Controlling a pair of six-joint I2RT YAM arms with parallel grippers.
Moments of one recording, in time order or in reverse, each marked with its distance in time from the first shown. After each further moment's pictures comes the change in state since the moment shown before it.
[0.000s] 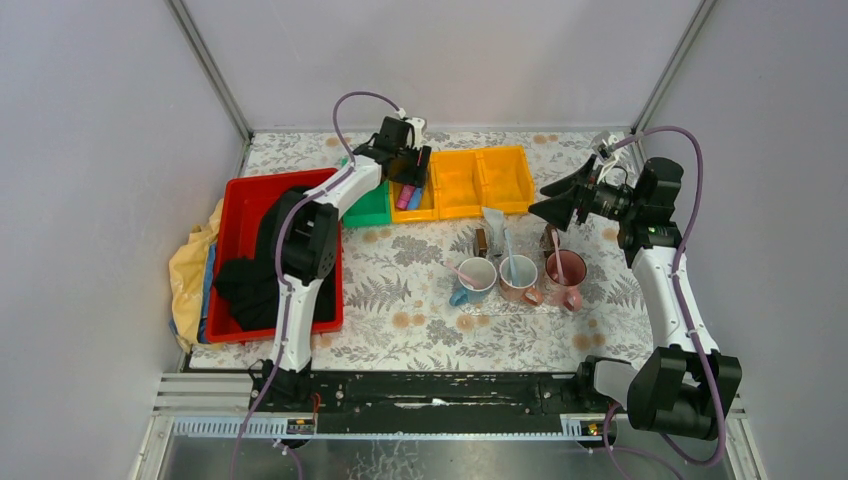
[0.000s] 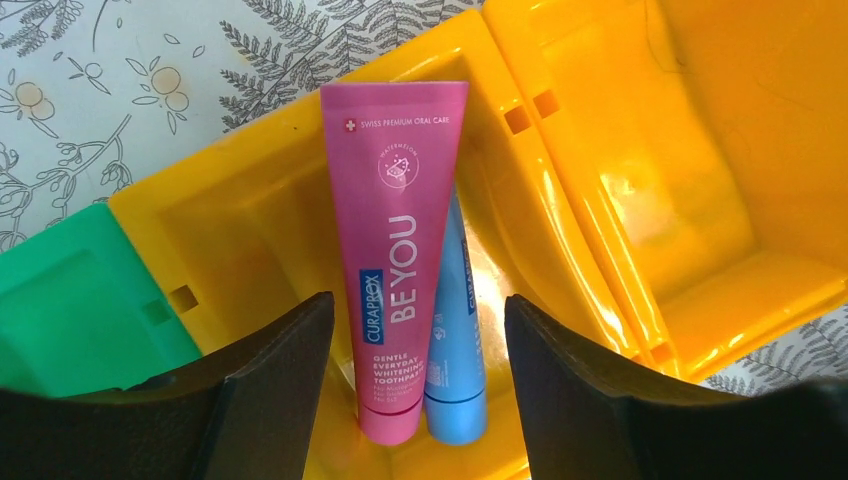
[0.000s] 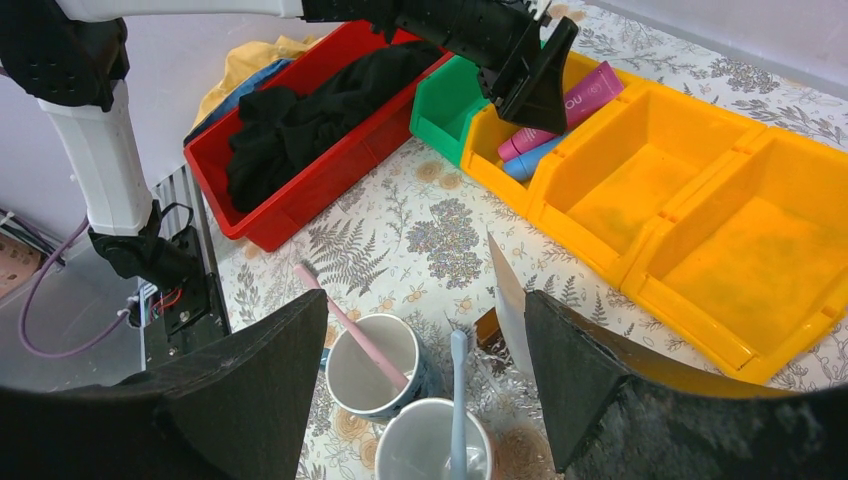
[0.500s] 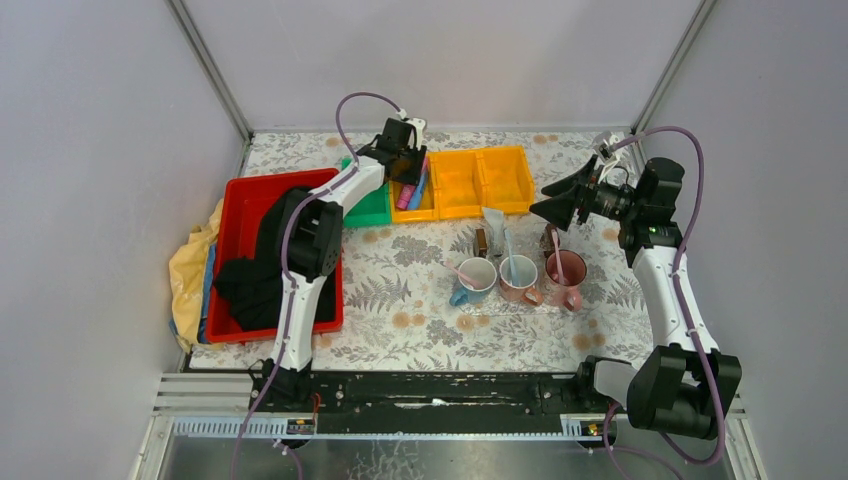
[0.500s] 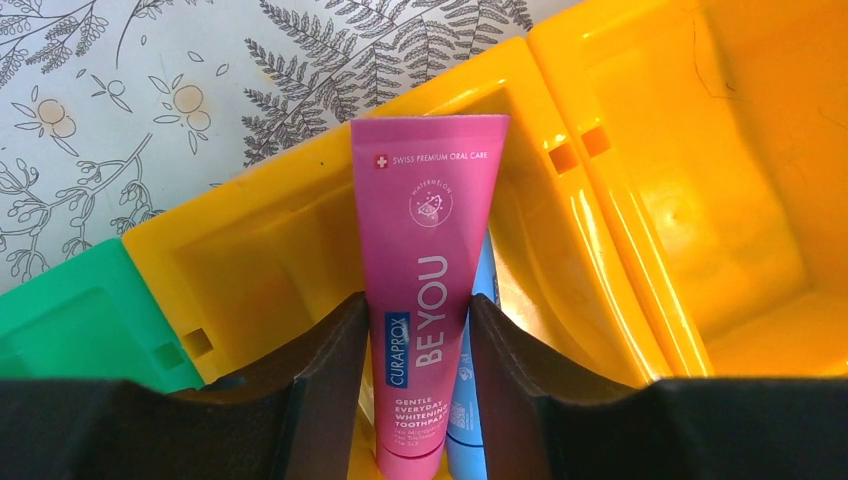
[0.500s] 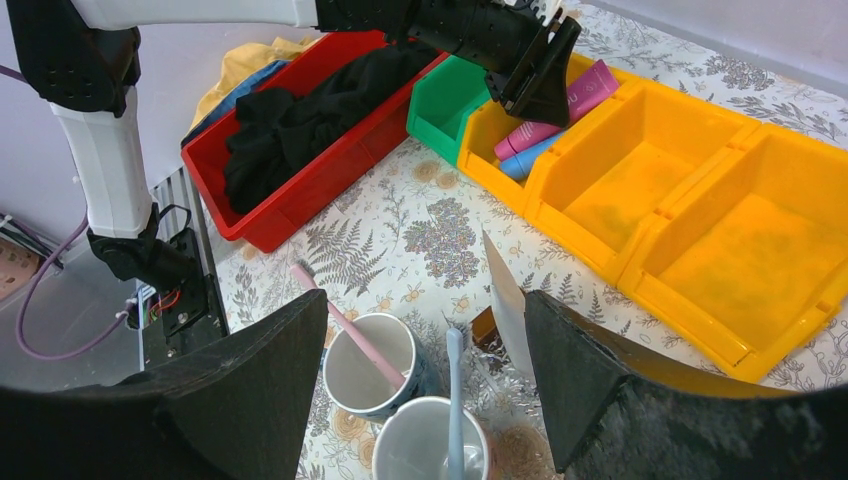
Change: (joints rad) left arm 0.001 0.063 0.039 0.021 -0.041 0.005; right arm -0.008 0.002 0.000 0.000 0.000 0.000
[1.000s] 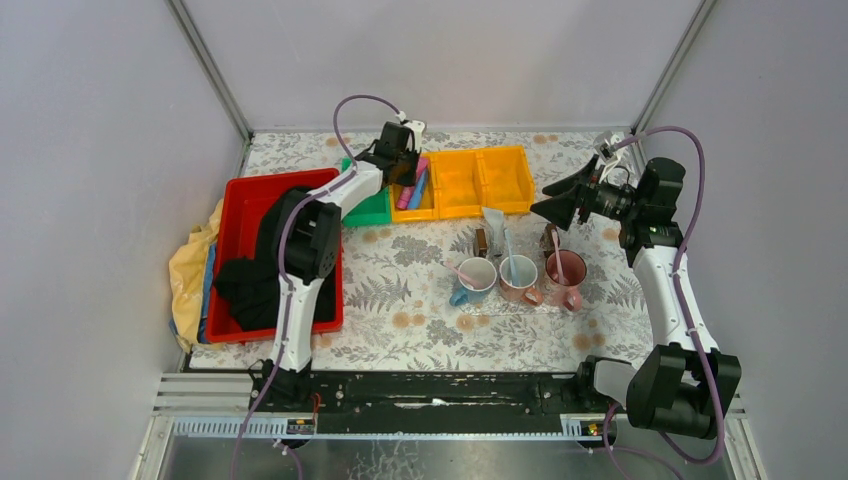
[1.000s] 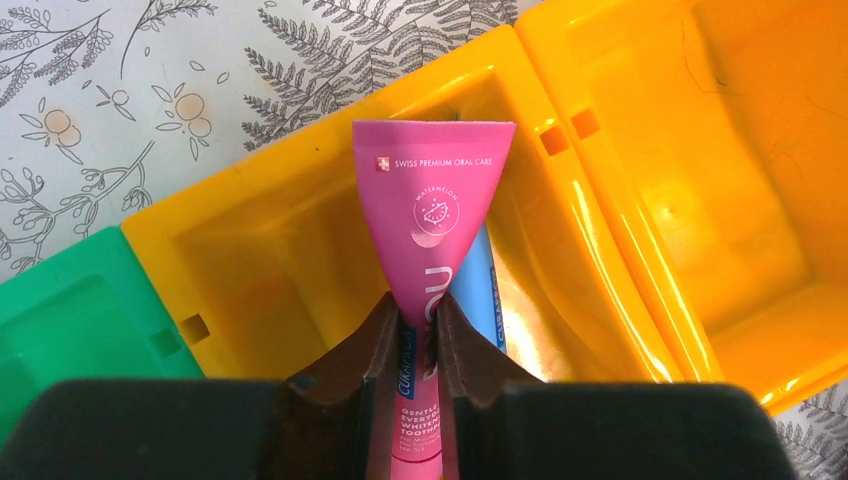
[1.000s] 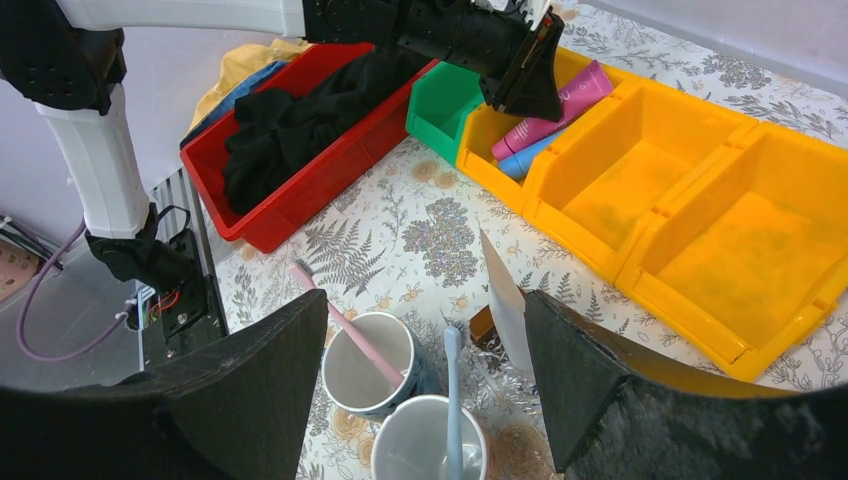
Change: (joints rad) left arm -0.001 -0.027 -0.074 0.088 -0.006 0.019; right arm -0.007 0.003 0.000 0.000 -0.001 0.000
